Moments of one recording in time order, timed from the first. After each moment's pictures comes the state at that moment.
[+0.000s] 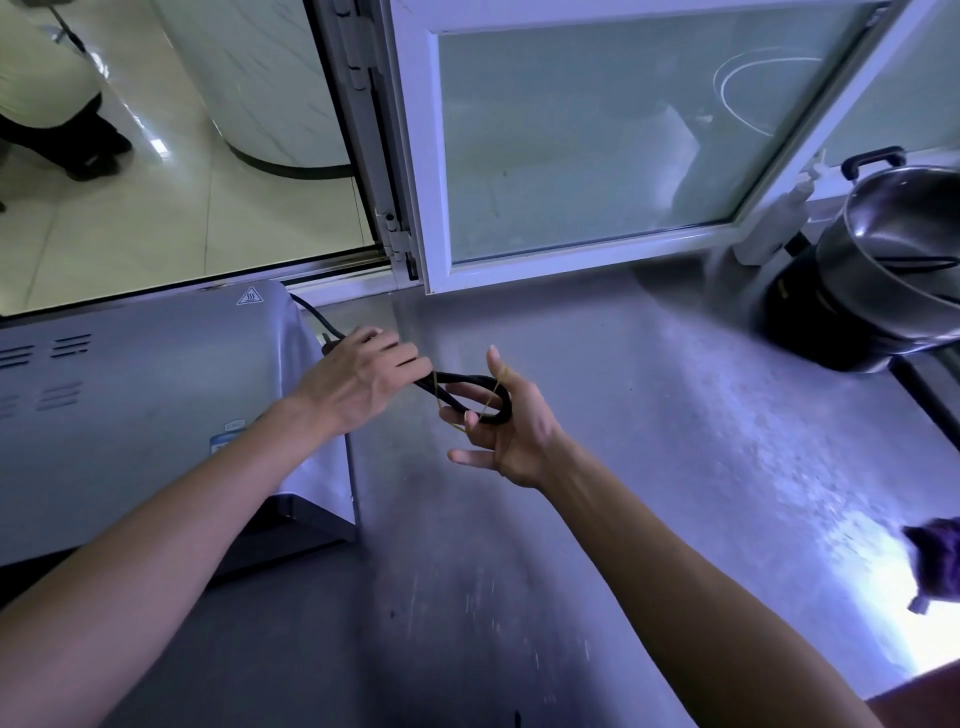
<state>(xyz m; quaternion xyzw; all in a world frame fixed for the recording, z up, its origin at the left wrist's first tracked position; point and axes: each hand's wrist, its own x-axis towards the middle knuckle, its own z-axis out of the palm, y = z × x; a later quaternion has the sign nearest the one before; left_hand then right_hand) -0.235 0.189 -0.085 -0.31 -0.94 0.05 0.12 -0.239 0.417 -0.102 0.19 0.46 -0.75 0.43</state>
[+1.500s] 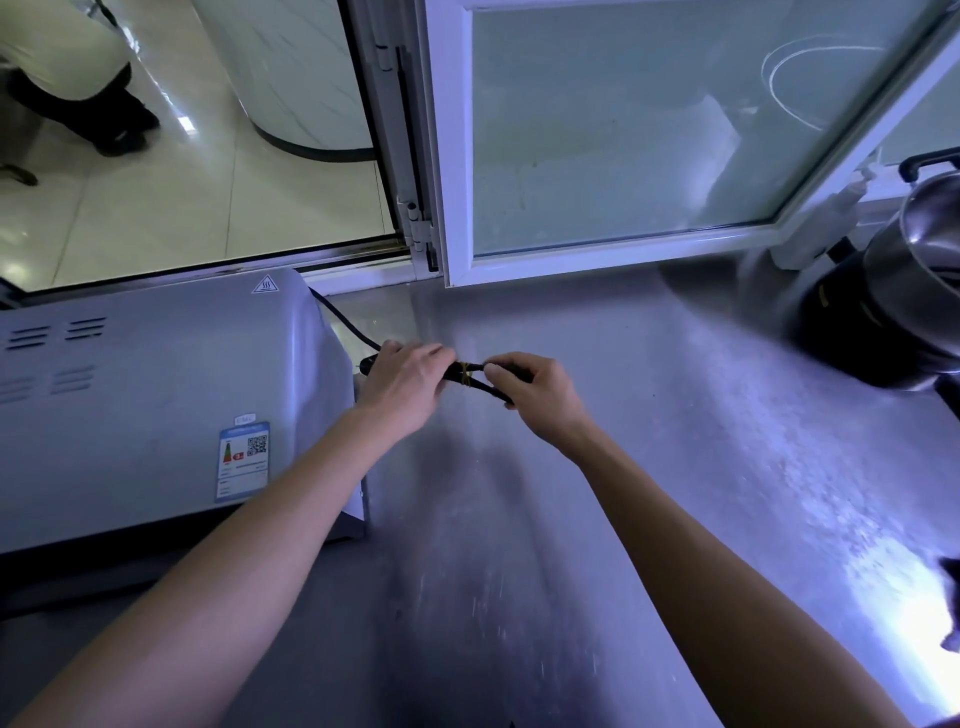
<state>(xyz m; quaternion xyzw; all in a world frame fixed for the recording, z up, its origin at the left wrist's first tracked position) -0.253 0.223 -0.134 -0.10 -0.99 -0.07 0.03 -0.279 0.421 -0.128 -0.05 0.81 -0.56 0.20</state>
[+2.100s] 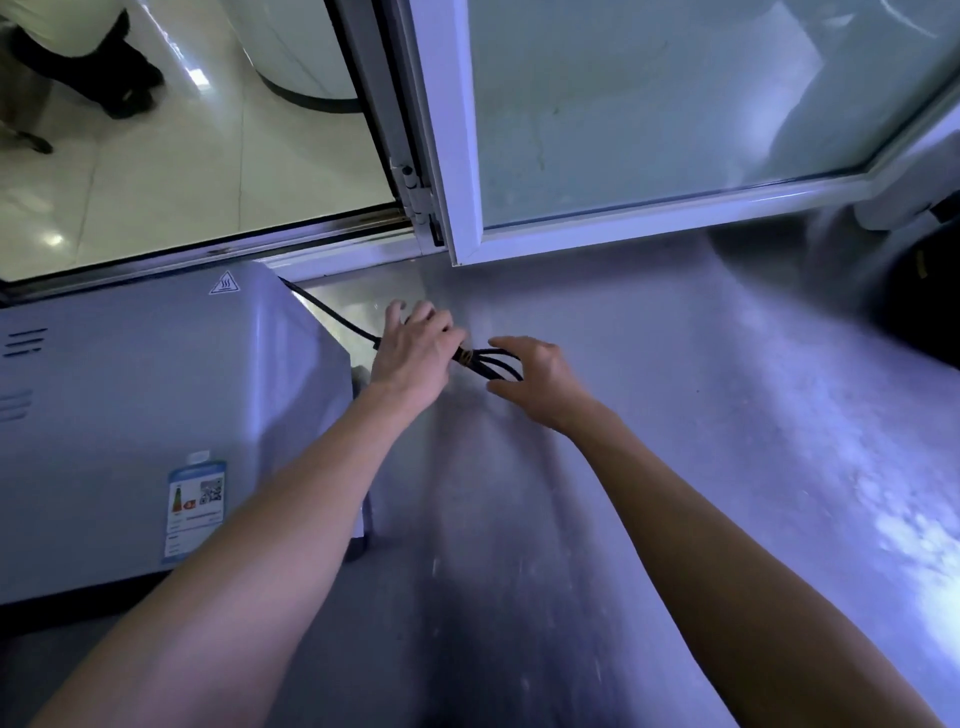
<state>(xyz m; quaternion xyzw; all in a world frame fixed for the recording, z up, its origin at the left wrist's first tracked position) -0.320 0.216 -0.188 -0.06 -1.00 0.07 -0.03 -0.348 0.407 -0.203 -0.19 0.88 -0.37 0.21</state>
